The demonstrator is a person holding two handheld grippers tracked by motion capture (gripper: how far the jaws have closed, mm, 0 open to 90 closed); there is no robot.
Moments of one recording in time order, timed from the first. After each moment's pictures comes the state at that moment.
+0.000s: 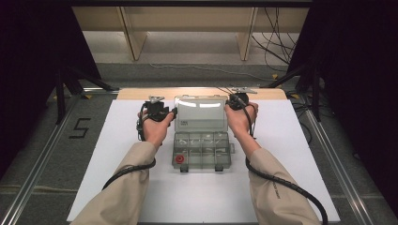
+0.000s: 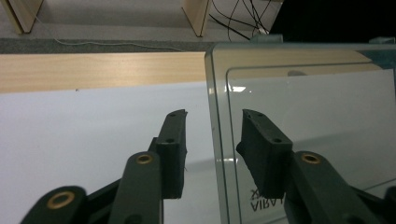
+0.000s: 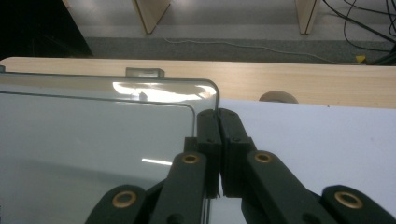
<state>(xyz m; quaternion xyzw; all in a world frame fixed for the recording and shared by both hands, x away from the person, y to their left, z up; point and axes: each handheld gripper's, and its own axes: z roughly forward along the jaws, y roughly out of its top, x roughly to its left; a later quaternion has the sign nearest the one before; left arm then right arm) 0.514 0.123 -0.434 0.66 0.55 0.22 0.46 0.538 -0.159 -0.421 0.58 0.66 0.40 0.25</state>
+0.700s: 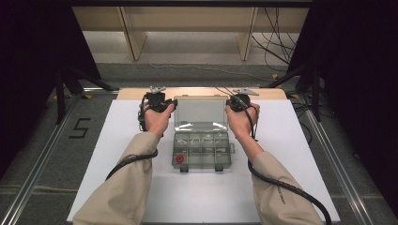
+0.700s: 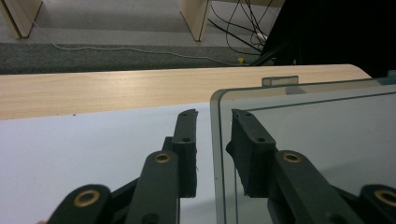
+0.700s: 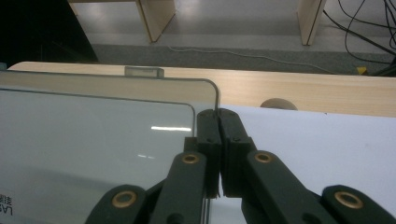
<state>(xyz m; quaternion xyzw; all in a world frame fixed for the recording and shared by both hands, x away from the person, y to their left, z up) 0.533 0.120 -0.418 0.66 0.55 0.22 0.46 0.528 -0.161 -0.417 0.56 0.66 0.41 0.27</state>
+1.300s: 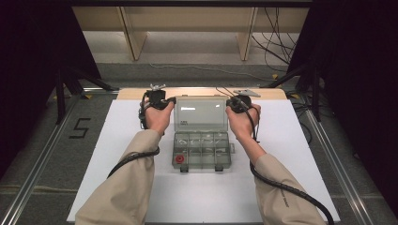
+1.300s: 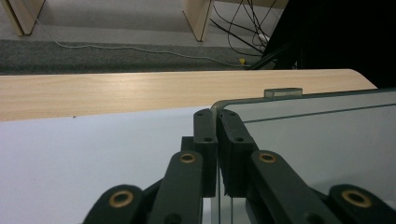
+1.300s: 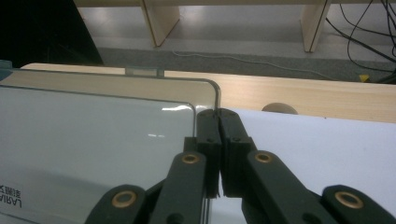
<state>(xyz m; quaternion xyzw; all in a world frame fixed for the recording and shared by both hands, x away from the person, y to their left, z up) 0.534 0.117 -0.410 0.65 0.56 0.22 0.46 0.520 -0.163 -0.413 0.55 0.66 0.42 0.27</state>
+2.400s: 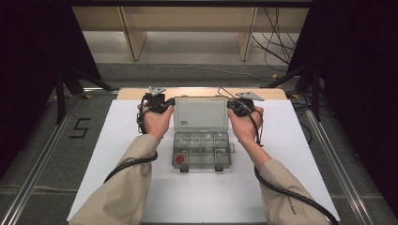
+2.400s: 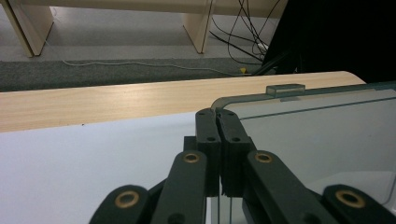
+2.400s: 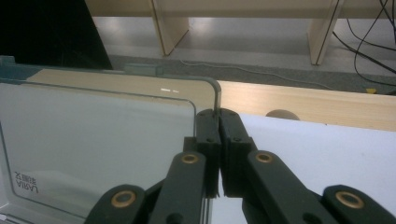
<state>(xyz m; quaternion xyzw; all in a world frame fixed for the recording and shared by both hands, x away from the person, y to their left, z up) 0.517 0.119 -0.406 0.67 0.51 0.26 0.48 0.505 -0.168 -0.410 0.53 0.67 0.44 0.28</state>
